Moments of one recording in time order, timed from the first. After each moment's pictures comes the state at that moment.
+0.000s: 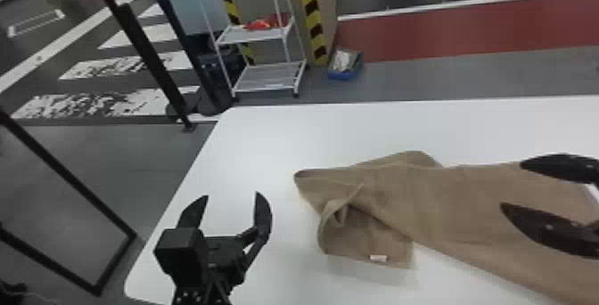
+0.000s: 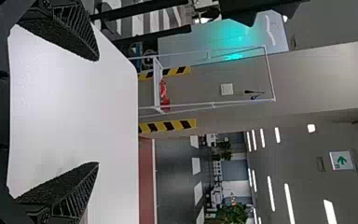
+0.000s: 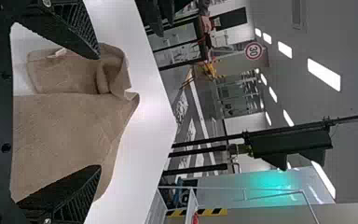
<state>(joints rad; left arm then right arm) 0.69 0.00 0.15 -2.23 -0.02 0.08 0.14 0.10 -0.14 -0.15 -1.98 -0.04 0.51 1.27</state>
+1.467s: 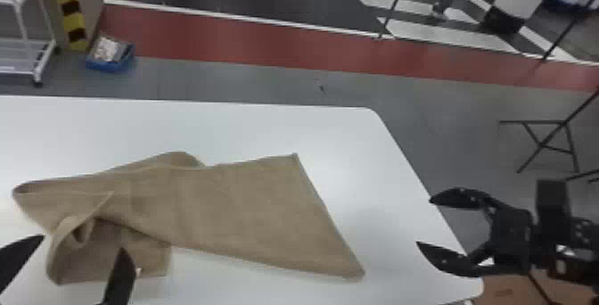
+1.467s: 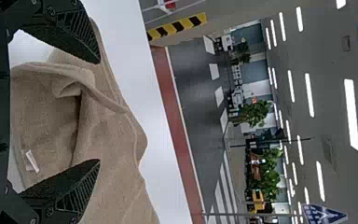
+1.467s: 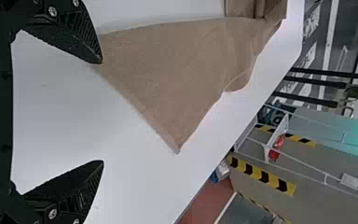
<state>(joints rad) 0.79 0.09 -0.23 -2.42 -0.28 0.32 0.02 0.43 -0.35 -0.70 -2.06 0.16 0.21 1.36</state>
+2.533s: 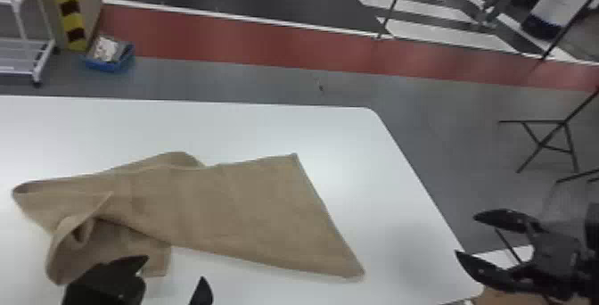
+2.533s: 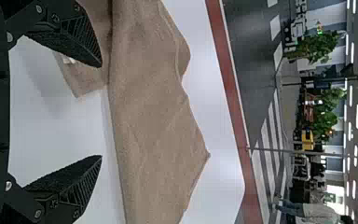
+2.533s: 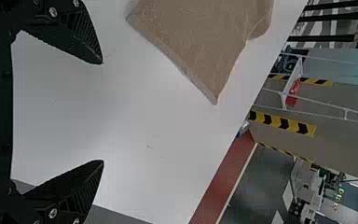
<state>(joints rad) 0.64 0.08 -0.43 -2.44 -0.33 0.72 -0.18 0.43 -0.27 -0.87 -1.96 0.16 0.19 1.36</state>
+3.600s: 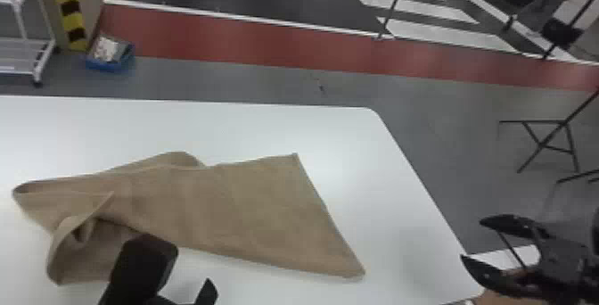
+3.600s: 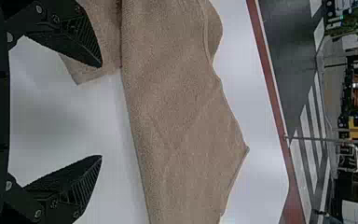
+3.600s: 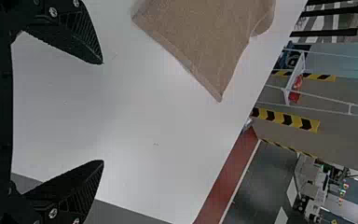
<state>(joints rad) 0.45 0.04 -0.44 -2.28 -0.36 0.92 -0.24 0.44 -0.27 -0.89 -1.95 0.15 0.19 1.36</state>
